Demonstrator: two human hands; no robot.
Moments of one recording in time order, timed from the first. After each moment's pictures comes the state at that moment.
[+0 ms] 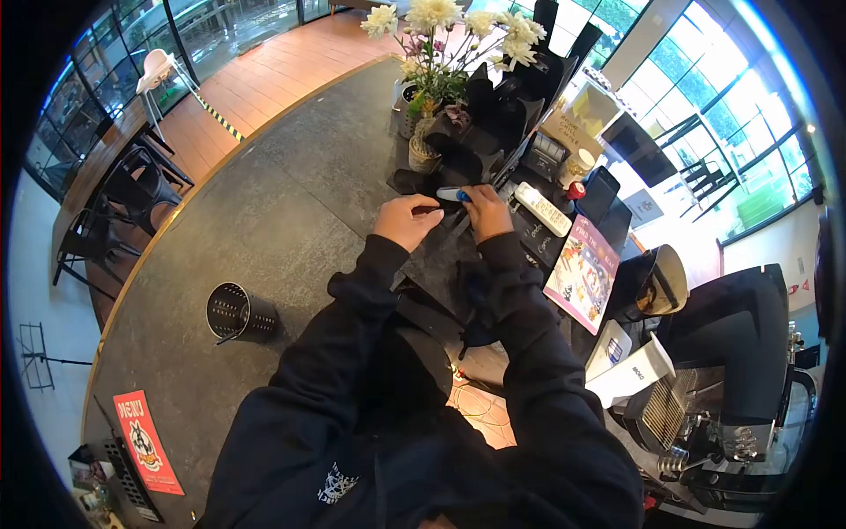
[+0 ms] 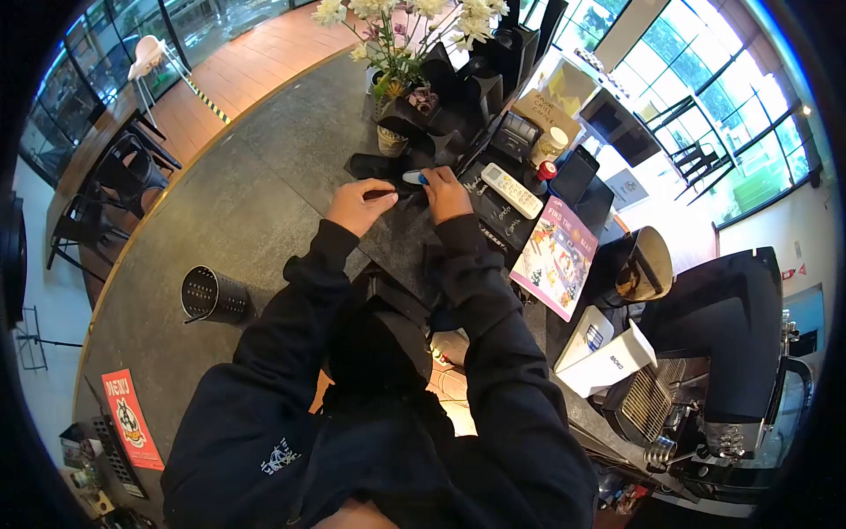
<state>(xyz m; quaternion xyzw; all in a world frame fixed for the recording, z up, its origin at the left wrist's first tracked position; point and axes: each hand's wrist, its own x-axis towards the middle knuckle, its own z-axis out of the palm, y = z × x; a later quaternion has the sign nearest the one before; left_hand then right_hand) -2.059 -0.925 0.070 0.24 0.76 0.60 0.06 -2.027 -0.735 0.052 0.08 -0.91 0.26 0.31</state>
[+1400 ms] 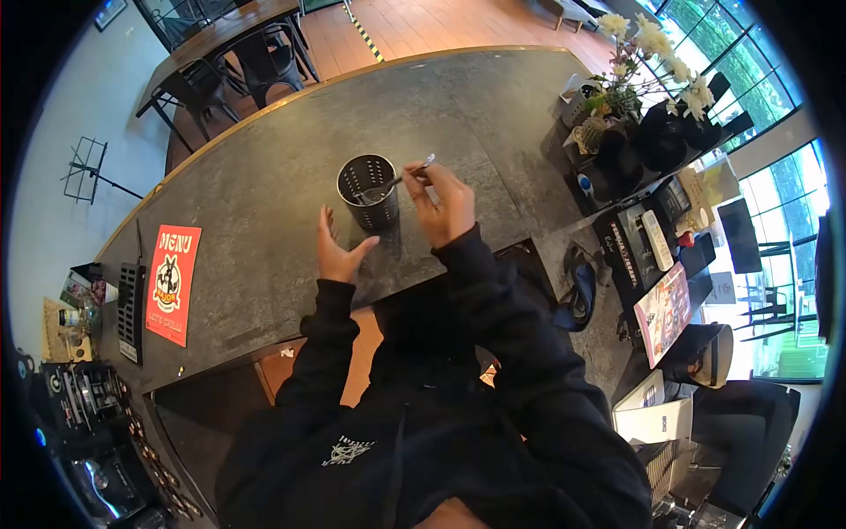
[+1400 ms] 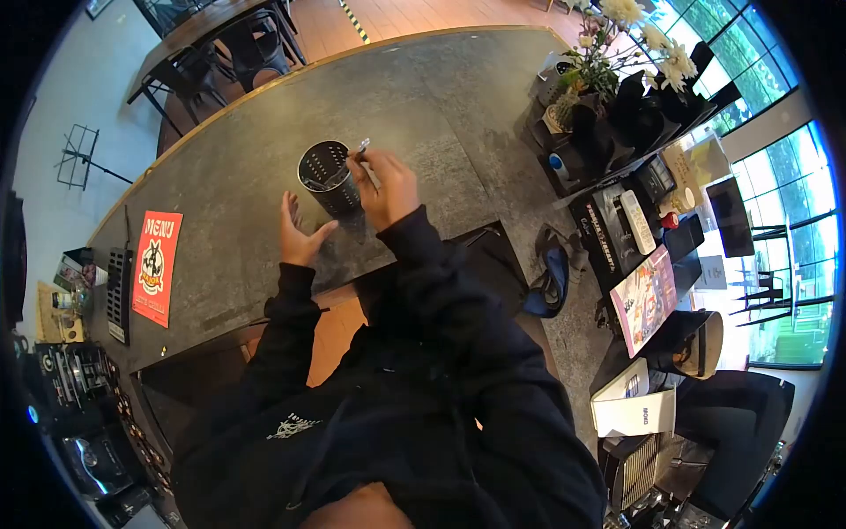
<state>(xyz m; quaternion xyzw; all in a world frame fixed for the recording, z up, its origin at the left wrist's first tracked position) -1.895 -1.213 -0.029 -0.13 0.78 0.58 -0.21 -1.963 -1.037 0.090 0.25 -0.77 0.55 0.23</state>
